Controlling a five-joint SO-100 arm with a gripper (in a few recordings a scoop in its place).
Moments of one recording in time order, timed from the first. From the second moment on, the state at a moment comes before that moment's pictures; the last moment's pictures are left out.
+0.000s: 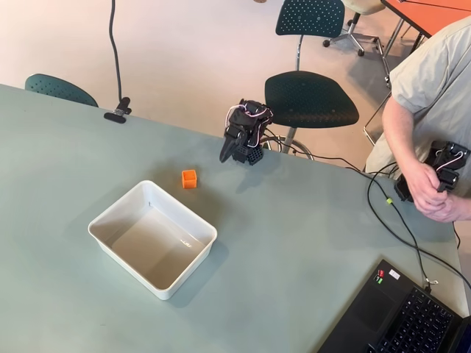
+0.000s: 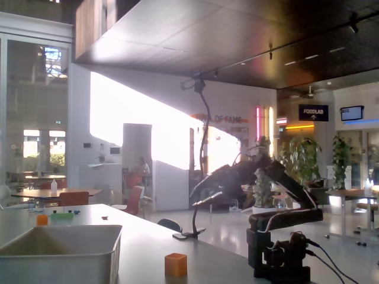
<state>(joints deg) 15.4 170.3 135.9 61.3 15.3</state>
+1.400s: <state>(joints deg) 34.5 89.2 84.8 88.8 38.3</state>
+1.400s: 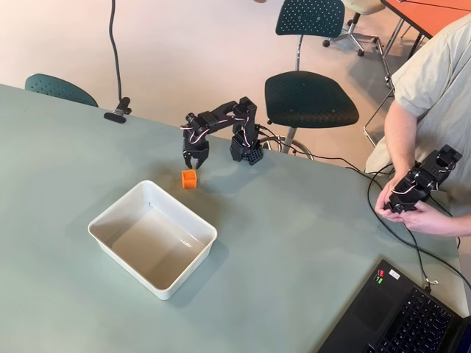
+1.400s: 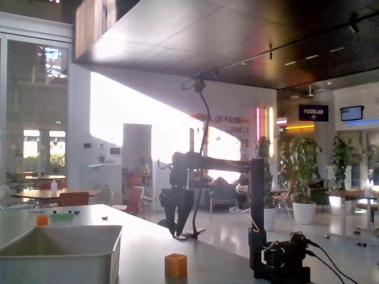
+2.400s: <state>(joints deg) 35.6 81.4 84.7 93.3 30.7</state>
